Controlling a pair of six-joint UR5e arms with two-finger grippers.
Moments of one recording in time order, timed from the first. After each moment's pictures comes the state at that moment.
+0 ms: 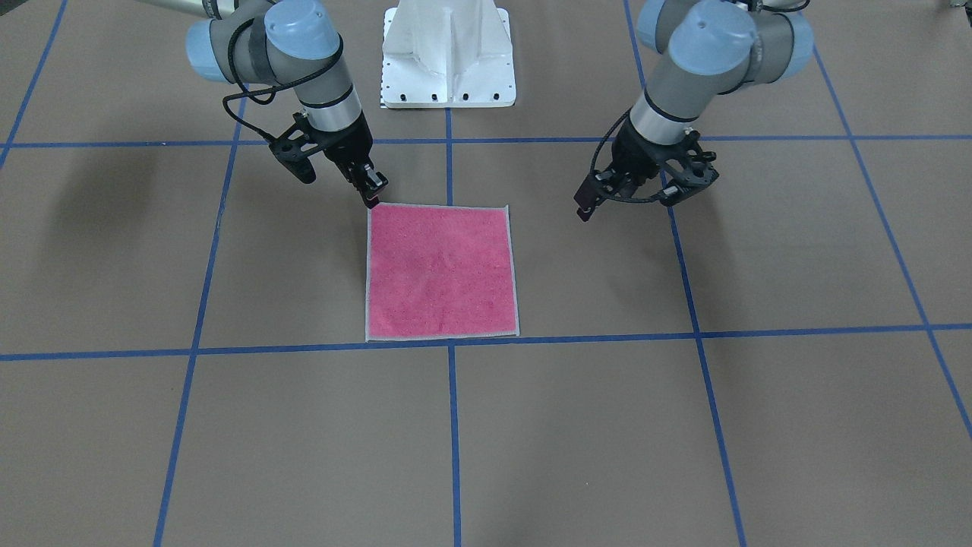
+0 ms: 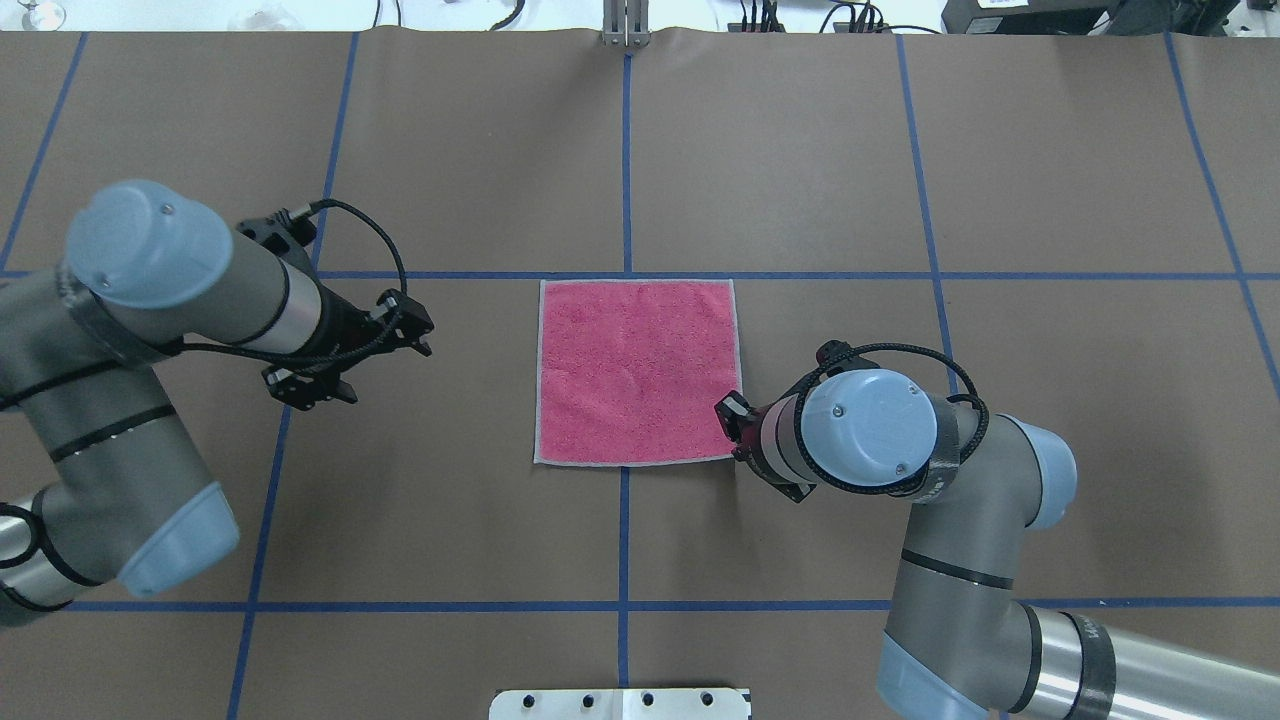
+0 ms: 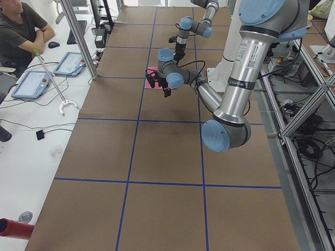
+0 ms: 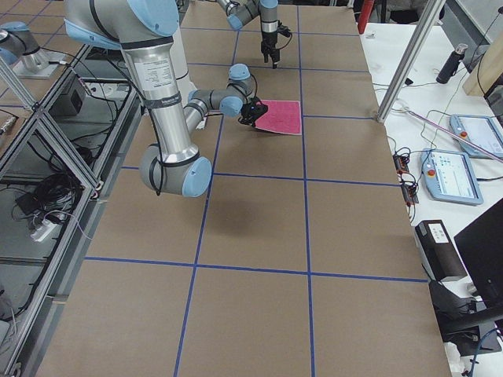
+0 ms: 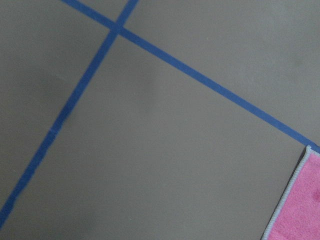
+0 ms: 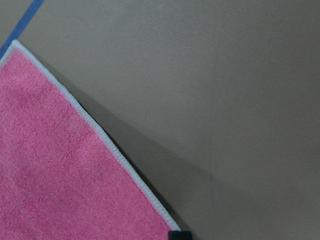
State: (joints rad) left arm -0.61 -1.92 -1.90 -1.80 -1.98 -1.75; right arm 0.38 -1.18 1.85 -1.33 1.69 2.18
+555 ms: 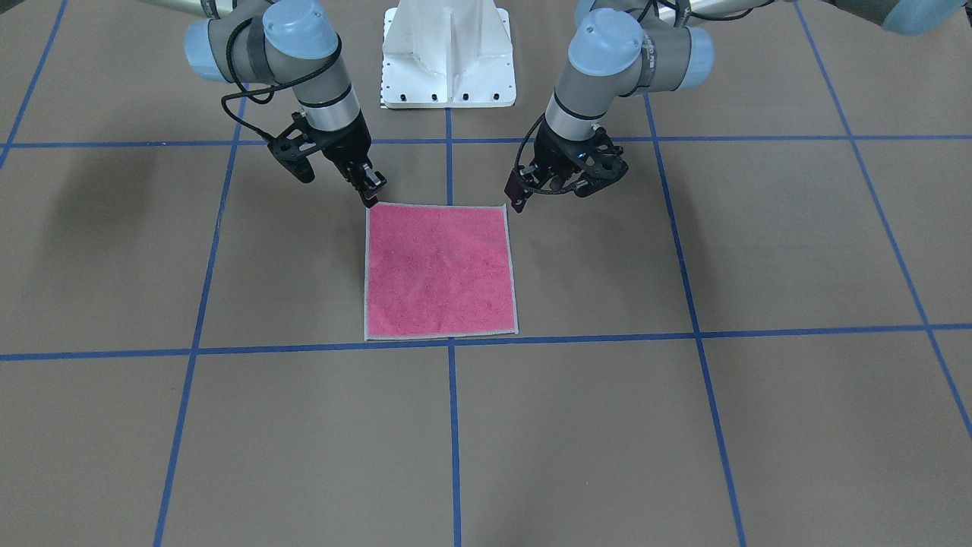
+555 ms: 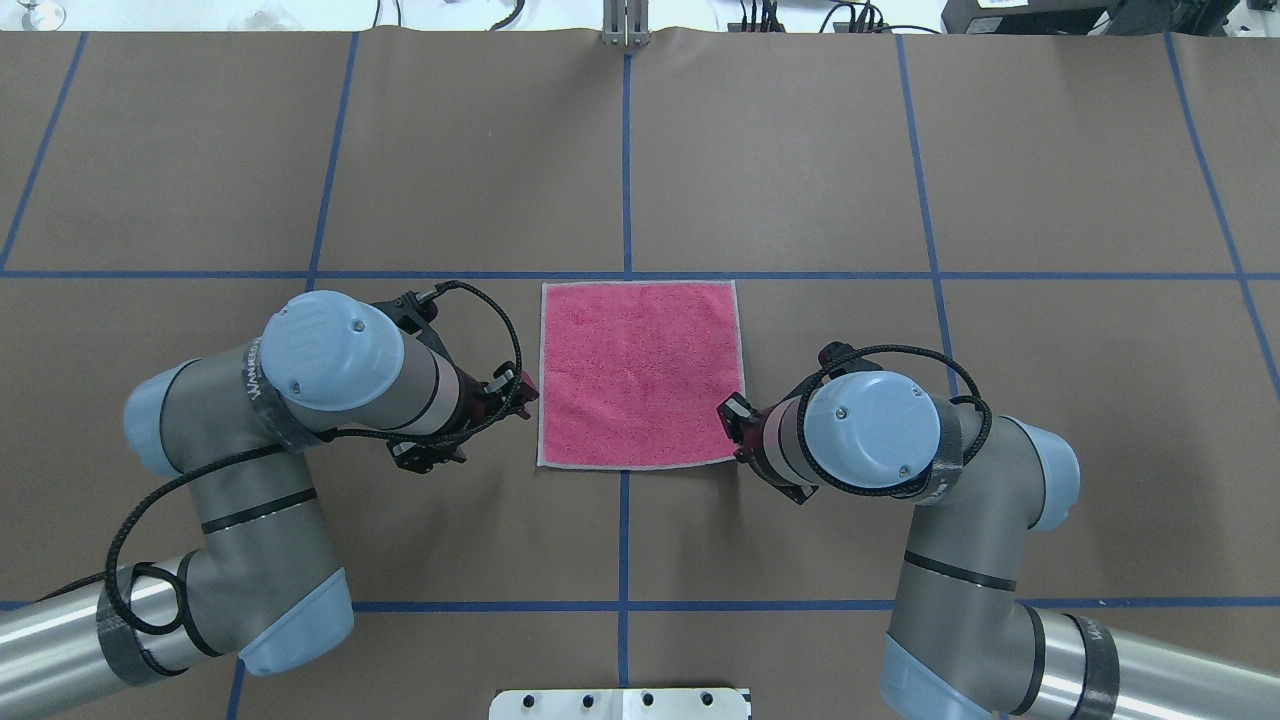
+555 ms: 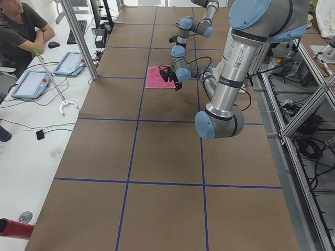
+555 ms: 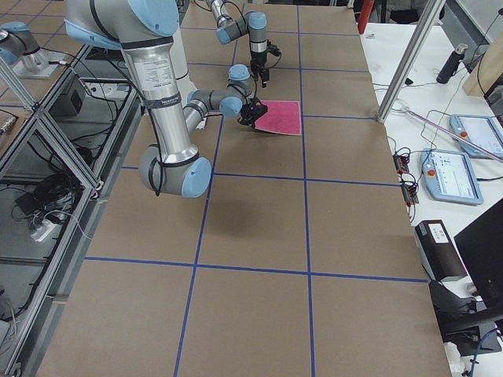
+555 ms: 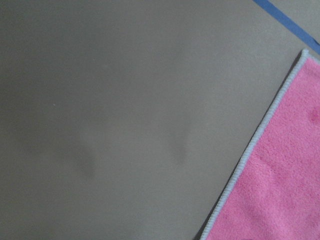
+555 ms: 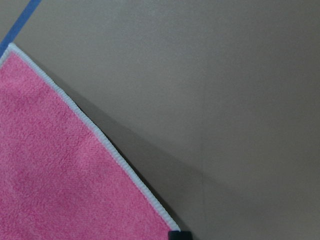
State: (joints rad) left arm -0.47 -2.04 -1.80 -1.80 -1.86 -1.85; right arm 0.38 -1.18 1.85 -1.33 1.69 2.18
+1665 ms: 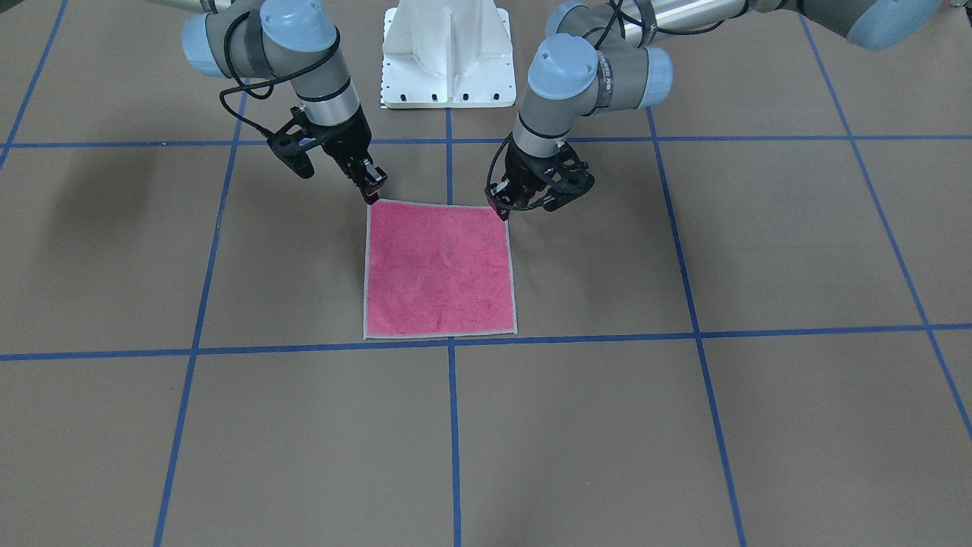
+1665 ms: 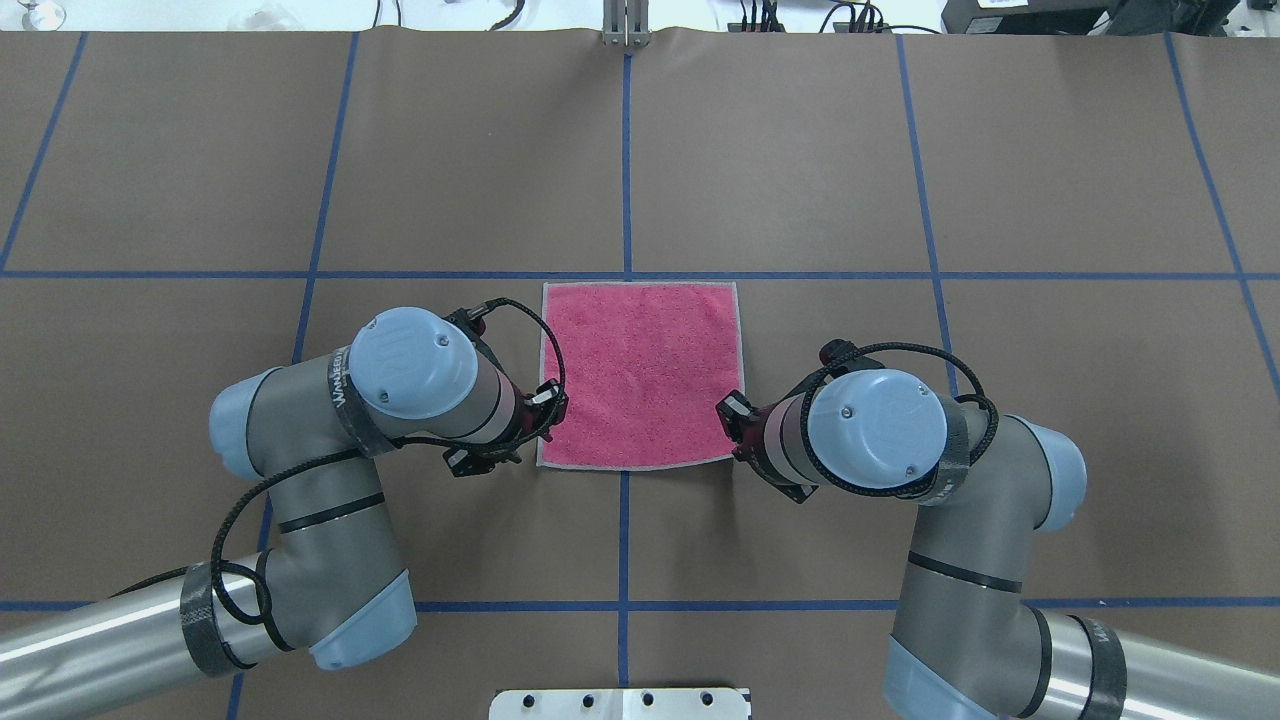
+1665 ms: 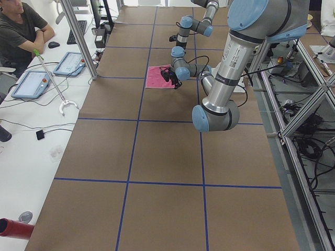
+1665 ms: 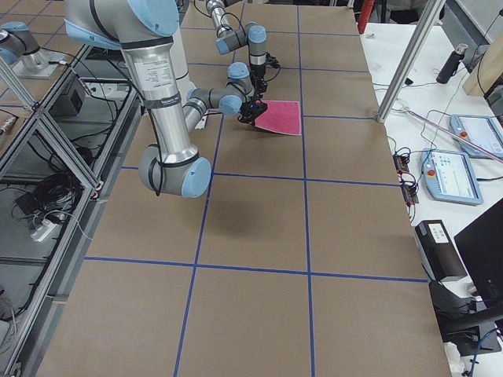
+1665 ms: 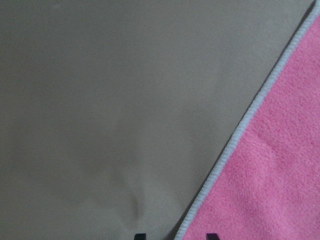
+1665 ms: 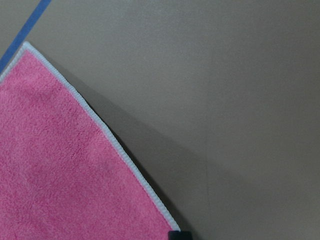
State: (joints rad) left arm -0.44 -2.13 -1.68 -1.80 -1.85 -1.88; right arm 0.38 -1.18 1.87 -1.34 1.69 2.18
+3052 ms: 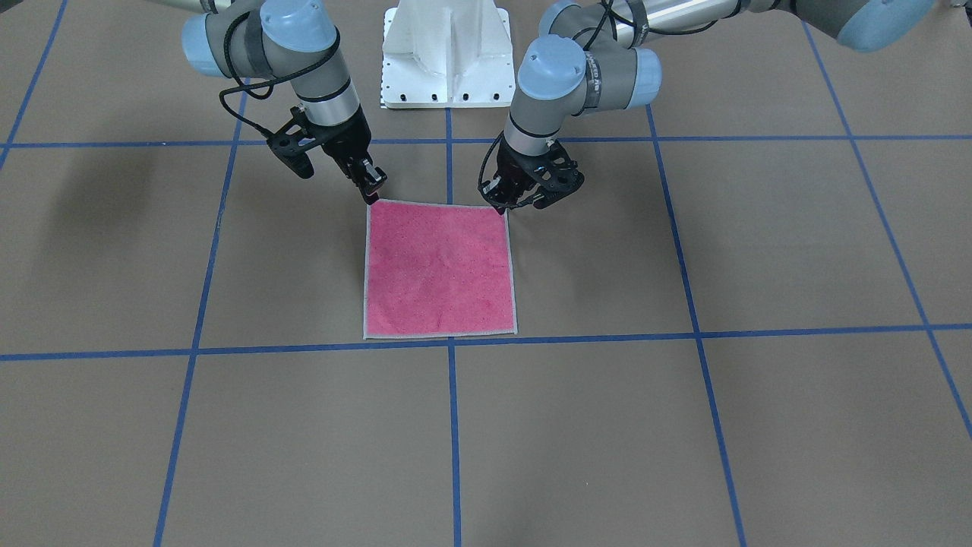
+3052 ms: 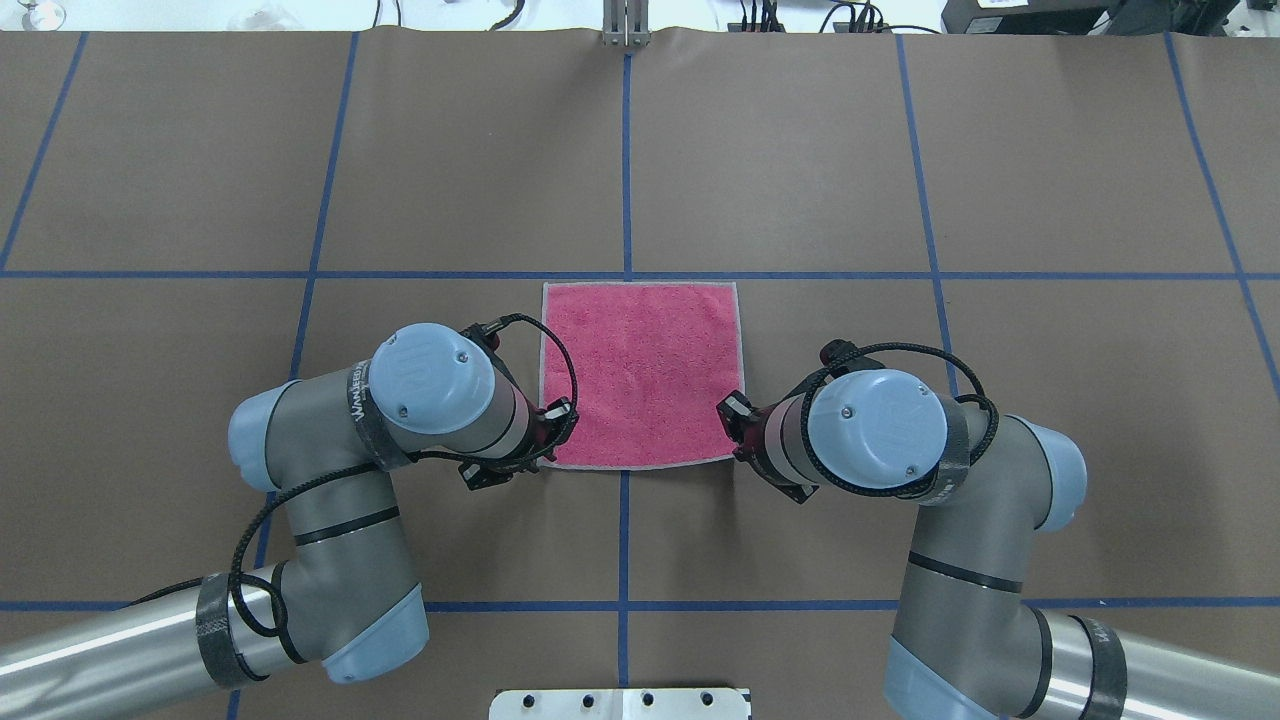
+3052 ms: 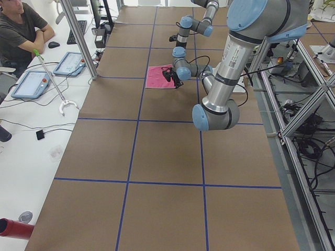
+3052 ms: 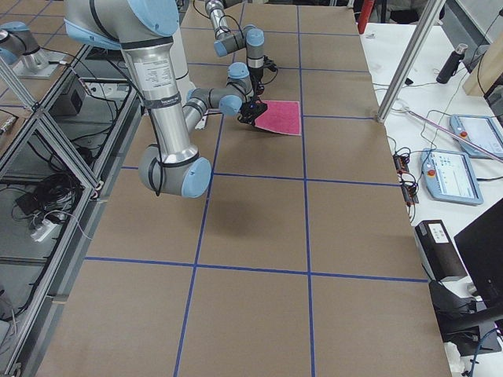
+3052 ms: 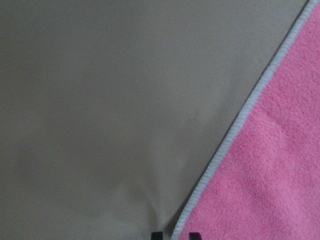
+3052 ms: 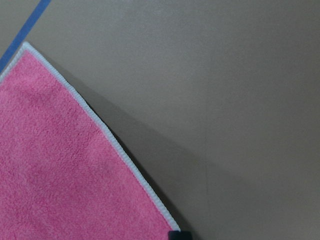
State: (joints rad) left arm -0.41 -2.14 -1.67 -1.81 -1.85 -1.89; right arm 0.38 -1.18 1.87 -1.34 1.69 2.18
